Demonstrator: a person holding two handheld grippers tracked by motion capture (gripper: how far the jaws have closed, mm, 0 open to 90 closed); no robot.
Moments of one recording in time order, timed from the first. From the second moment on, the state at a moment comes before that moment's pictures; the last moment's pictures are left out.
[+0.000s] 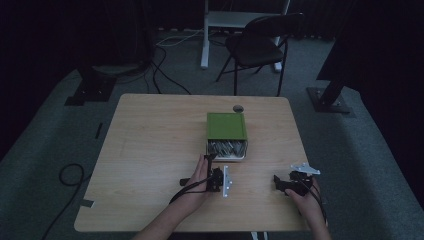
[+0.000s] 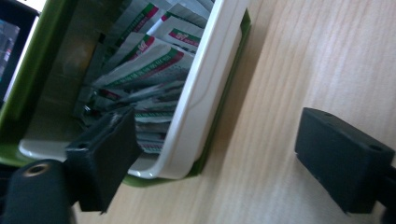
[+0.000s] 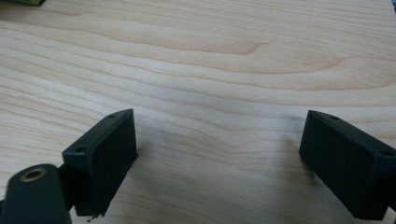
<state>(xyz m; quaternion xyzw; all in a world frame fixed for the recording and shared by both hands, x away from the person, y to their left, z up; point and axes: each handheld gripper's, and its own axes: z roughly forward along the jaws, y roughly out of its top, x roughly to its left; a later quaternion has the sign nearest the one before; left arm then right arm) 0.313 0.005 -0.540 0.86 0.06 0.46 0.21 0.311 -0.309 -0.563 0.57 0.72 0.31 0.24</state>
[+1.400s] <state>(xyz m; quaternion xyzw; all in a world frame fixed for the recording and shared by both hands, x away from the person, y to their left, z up) 0.333 -0.009 -0.551 0.84 -0.02 0.52 0.11 0.311 -0.309 -0.563 0.57 0.72 0.31 0.24</state>
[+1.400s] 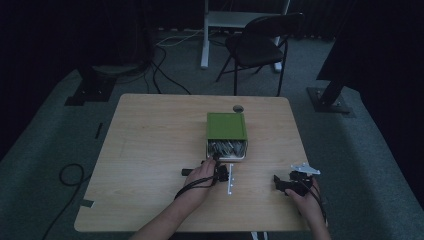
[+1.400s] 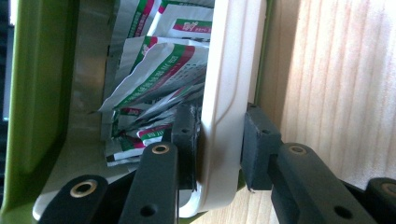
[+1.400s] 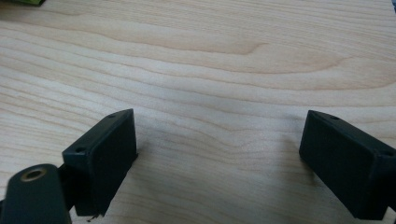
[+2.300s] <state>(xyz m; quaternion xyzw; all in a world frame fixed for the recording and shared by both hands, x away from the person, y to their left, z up) 0.307 -0.008 -0.548 0.85 -0.02 0.51 0.11 0.311 -0.309 -0.563 0.57 0.72 0.31 0.24</state>
